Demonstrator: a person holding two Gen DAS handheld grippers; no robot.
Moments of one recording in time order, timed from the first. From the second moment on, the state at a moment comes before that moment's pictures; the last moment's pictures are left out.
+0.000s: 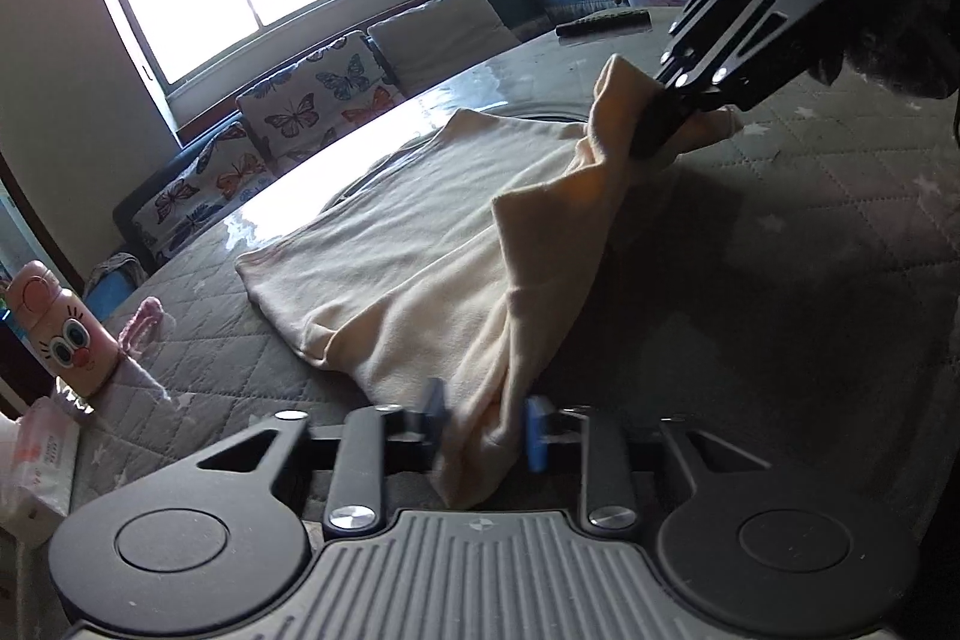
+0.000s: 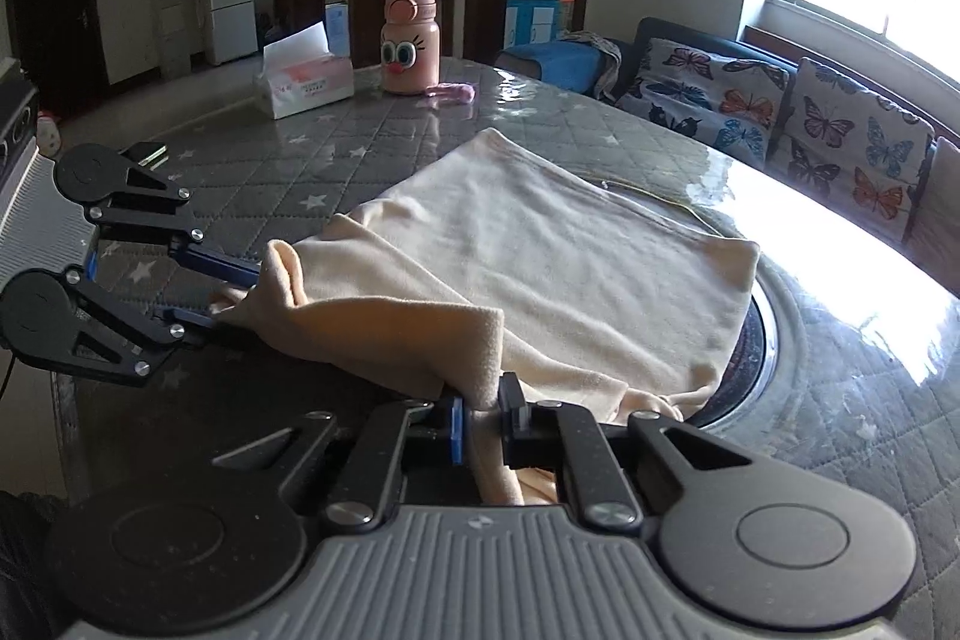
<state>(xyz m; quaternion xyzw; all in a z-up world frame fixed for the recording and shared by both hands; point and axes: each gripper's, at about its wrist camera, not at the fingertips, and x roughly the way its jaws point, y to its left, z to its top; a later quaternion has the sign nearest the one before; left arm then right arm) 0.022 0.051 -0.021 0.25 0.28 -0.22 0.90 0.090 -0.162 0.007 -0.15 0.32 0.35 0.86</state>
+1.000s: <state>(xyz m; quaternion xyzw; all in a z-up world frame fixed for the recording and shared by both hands) 0.011 0.093 0.067 0.13 0.27 -0.23 0.92 0.054 -0.168 0.072 -0.13 0.32 0.39 0.85</state>
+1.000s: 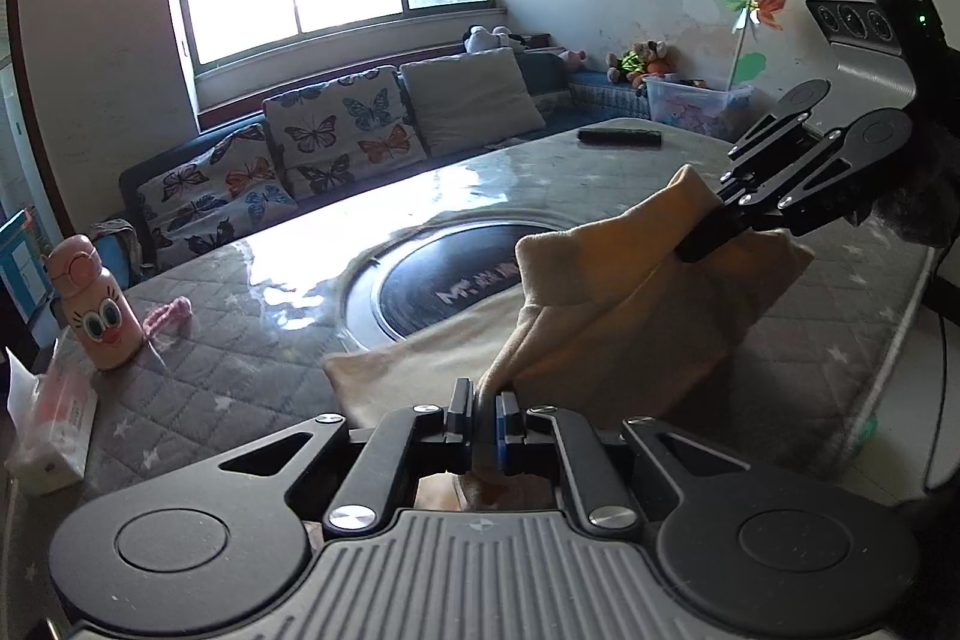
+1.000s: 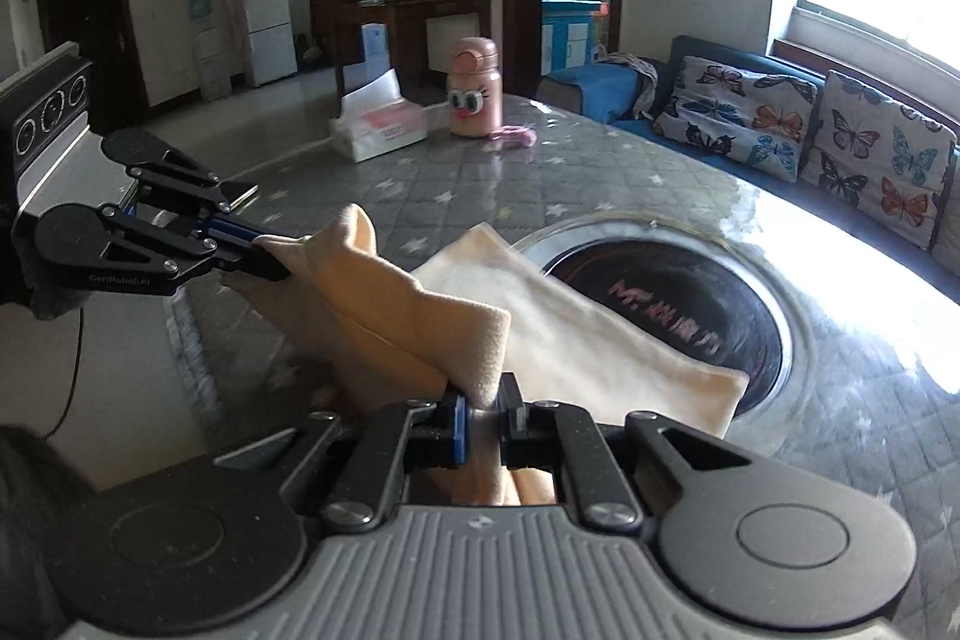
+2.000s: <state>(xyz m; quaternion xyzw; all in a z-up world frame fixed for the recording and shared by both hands) 0.161 0.112 0.000 0.11 0.33 -0.11 0.93 0.178 -0.194 -0.011 -0.02 0.38 0.25 0.89</state>
